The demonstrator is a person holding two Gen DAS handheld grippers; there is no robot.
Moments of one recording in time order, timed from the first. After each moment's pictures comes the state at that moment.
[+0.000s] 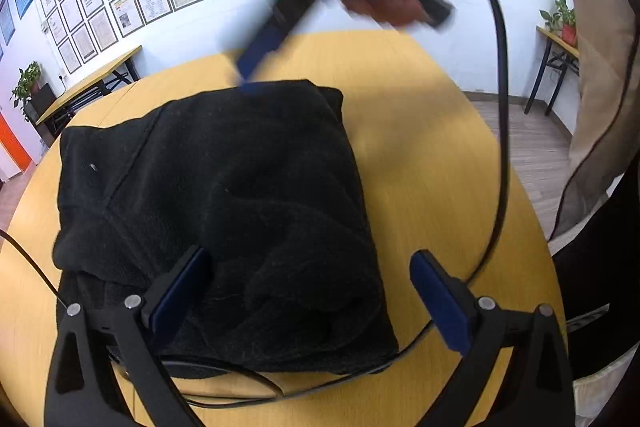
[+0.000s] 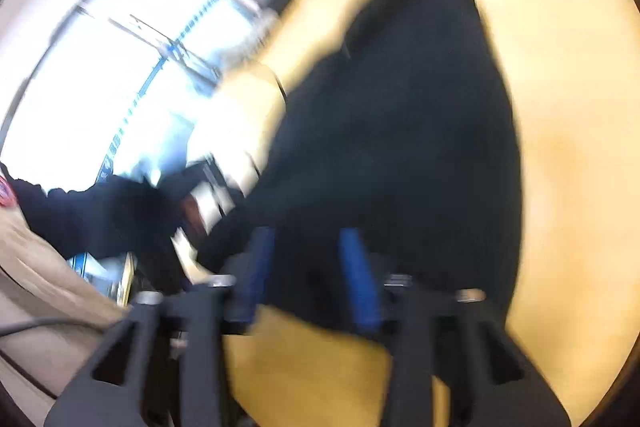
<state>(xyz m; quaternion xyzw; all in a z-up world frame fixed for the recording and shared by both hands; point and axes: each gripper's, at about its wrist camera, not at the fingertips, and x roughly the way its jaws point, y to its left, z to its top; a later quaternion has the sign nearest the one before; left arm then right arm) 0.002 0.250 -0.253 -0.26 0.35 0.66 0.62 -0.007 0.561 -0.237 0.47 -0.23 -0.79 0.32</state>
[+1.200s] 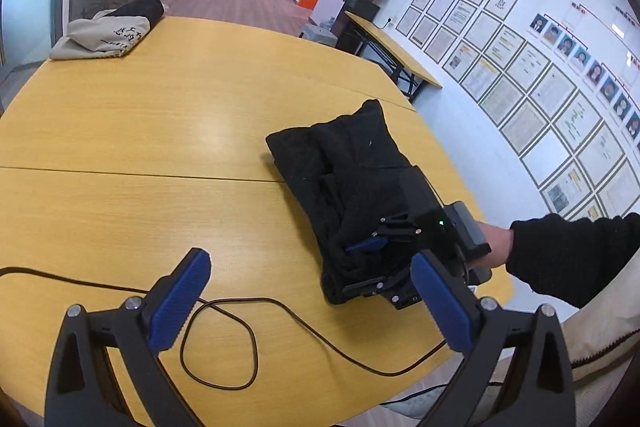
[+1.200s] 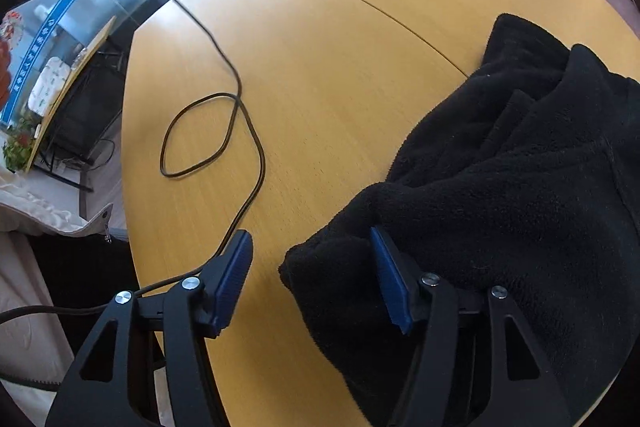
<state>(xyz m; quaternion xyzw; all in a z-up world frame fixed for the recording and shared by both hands) 0.036 0.028 -0.120 -0.45 -0.12 0.86 0.21 -0.004 0.271 -0.265 0.56 0.18 -0.67 0.46</state>
